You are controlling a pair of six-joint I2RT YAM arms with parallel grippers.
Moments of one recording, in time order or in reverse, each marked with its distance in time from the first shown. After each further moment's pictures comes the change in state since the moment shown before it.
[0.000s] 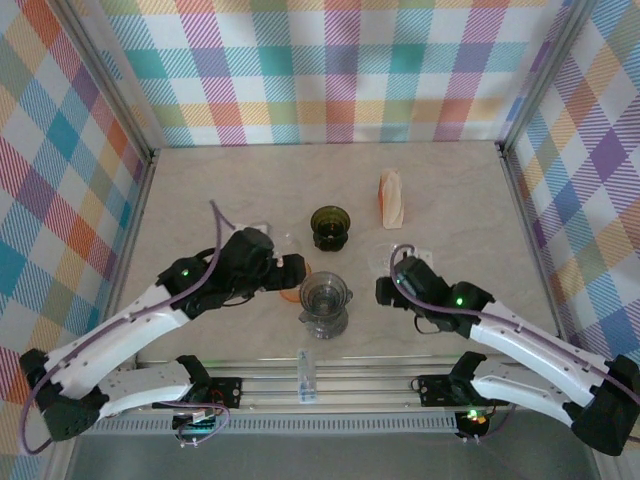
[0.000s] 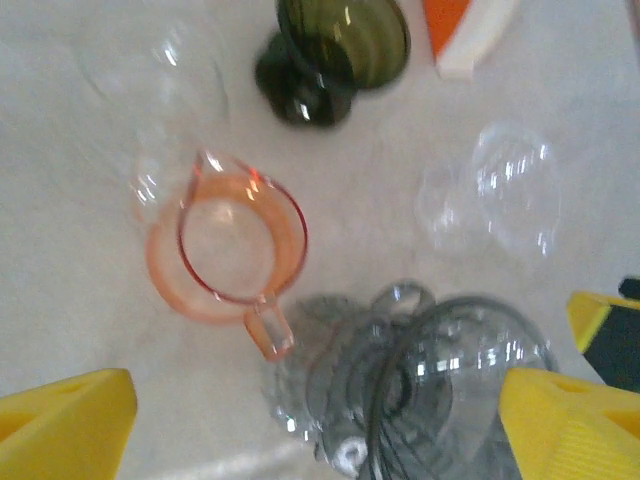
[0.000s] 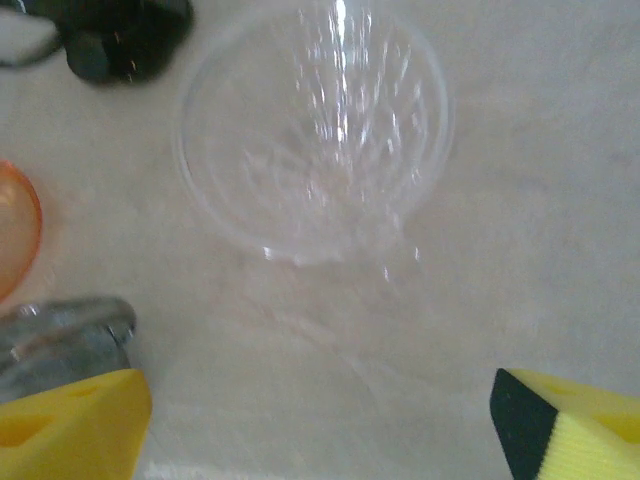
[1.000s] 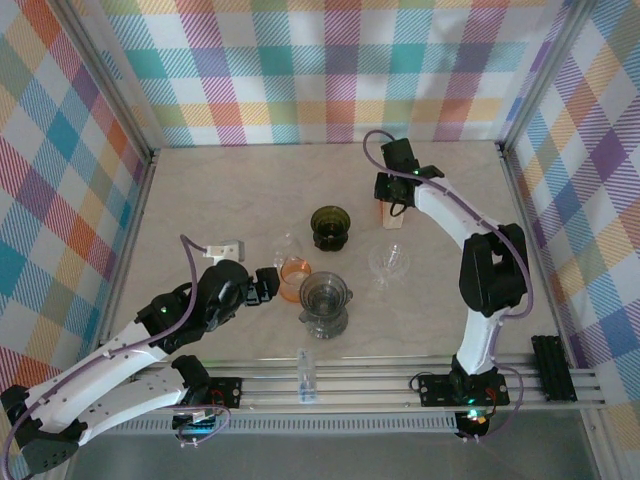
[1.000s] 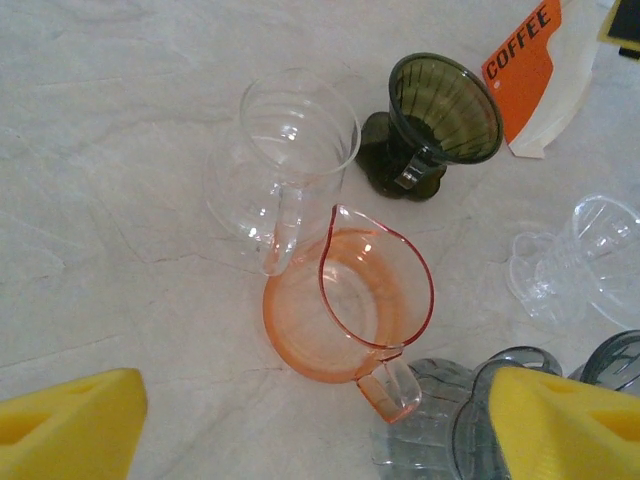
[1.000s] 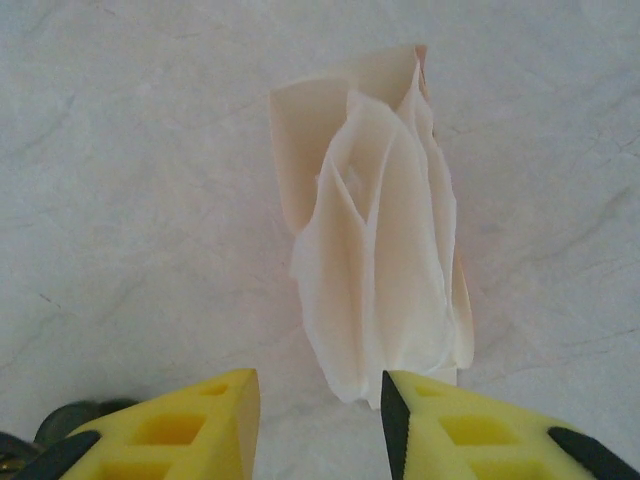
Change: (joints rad) left arm 0.005 -0.256 -0.298 0.134 -0.189 0.055; right arm -0.435 0.954 0.847 0.130 -0.169 -0.256
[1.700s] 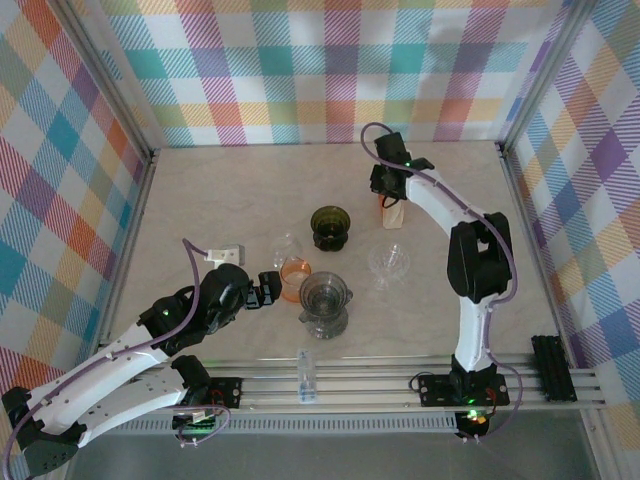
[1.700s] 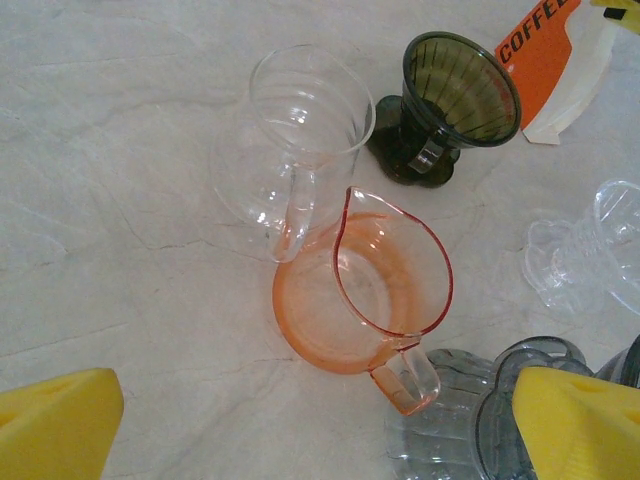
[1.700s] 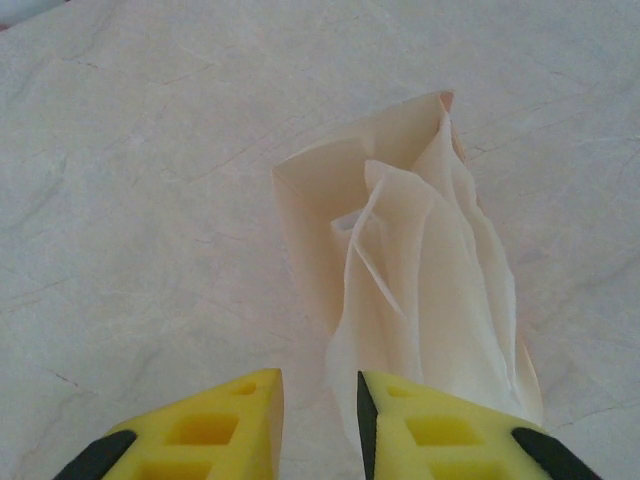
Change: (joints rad) left arm 0.010 -0.018 -0.043 0.014 0.009 0.003; right arm 0.000 0.137 0.145 -0.020 0.010 0.121
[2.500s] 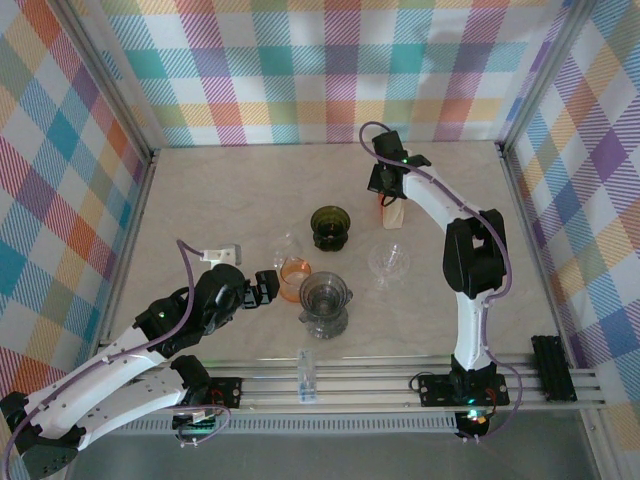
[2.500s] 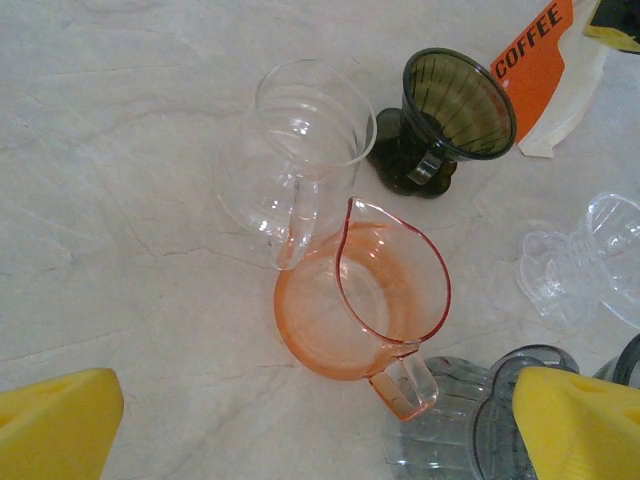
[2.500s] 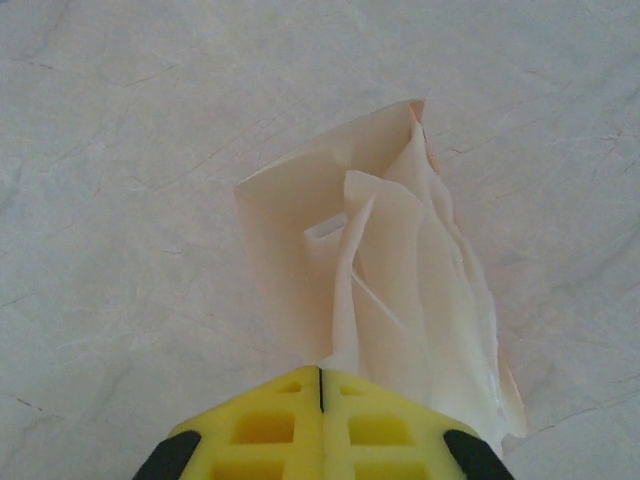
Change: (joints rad) left arm 0.017 -0.026 -0.002 -0.002 0.000 0.002; right arm 0.000 0.047 0.060 -0.056 0.043 0.005
